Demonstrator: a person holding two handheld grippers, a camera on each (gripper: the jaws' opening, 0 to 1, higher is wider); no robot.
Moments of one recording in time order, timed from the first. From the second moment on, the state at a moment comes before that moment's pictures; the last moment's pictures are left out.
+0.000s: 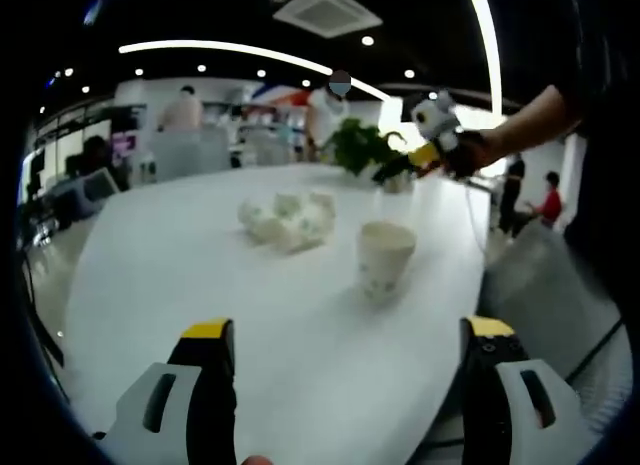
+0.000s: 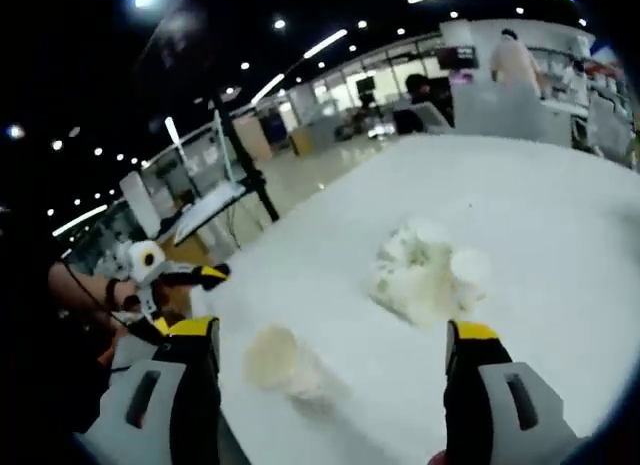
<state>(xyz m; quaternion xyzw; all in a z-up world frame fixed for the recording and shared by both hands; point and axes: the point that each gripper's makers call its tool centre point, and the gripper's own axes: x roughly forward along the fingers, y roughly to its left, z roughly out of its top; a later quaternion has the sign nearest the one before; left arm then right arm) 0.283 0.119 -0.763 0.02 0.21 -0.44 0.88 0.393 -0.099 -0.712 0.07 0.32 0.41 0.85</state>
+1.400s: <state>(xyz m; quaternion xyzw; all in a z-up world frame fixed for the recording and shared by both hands) 0.286 0.121 -0.760 0.02 0.23 -0.43 0.88 0.452 -0.073 -0.760 0.15 0.31 0.42 0.84</state>
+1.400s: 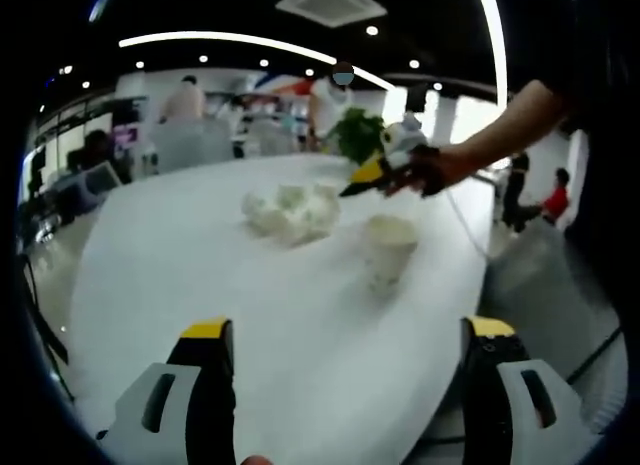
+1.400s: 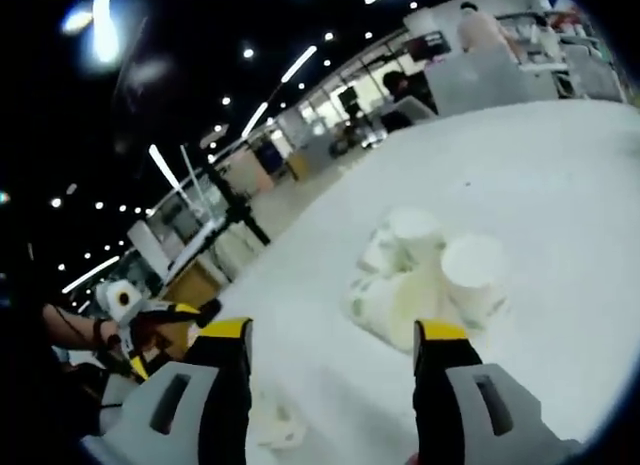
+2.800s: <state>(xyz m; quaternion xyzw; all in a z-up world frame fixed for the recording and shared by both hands) 0.276 0.117 -0.764 0.03 0.24 -0.43 0.87 0.471 -0.055 -0.785 0.15 0.31 0.42 0.84</state>
